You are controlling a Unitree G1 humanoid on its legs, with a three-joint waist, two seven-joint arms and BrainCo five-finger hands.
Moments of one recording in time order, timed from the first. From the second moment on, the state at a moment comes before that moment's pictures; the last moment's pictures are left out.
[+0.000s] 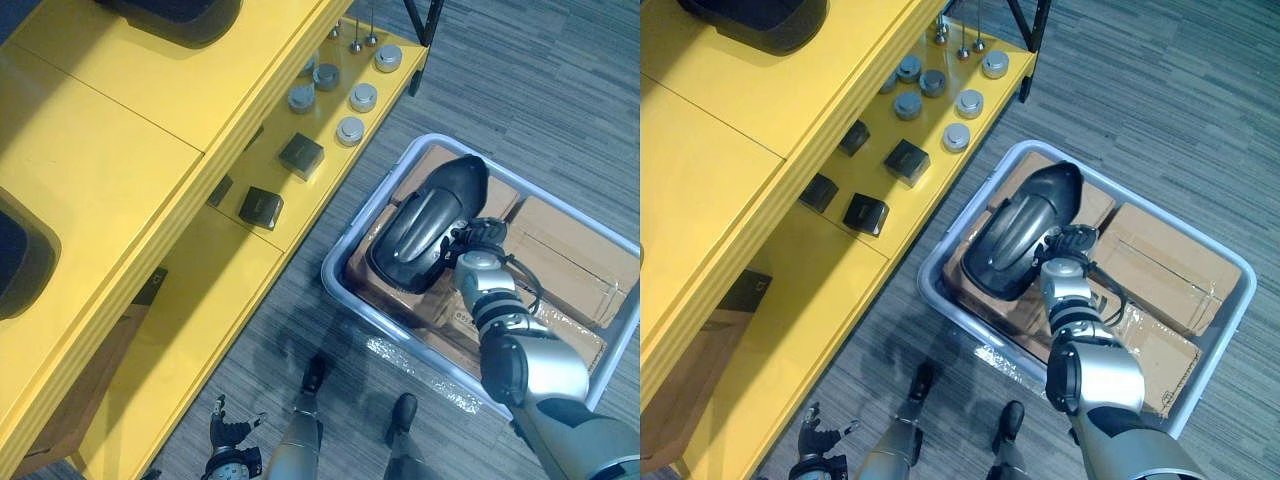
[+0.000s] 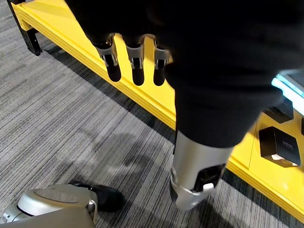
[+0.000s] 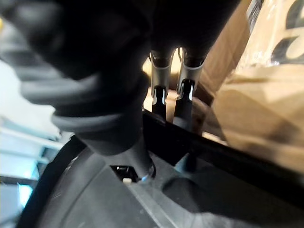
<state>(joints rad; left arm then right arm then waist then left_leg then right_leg) -0.04 0.09 0.01 0.72 -0.08 -0.18 0.41 -1.23 -0.31 -0.33 1.28 -0.09 0.11 -0.44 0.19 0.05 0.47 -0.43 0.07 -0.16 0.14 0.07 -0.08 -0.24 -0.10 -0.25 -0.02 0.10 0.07</state>
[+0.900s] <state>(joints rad) -0.18 0.09 -0.19 0.02 -0.26 -0.22 0.28 -1.03 -0.45 0.04 0.83 -0.55 0.11 -0.39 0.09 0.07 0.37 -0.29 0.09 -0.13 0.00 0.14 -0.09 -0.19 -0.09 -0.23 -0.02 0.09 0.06</state>
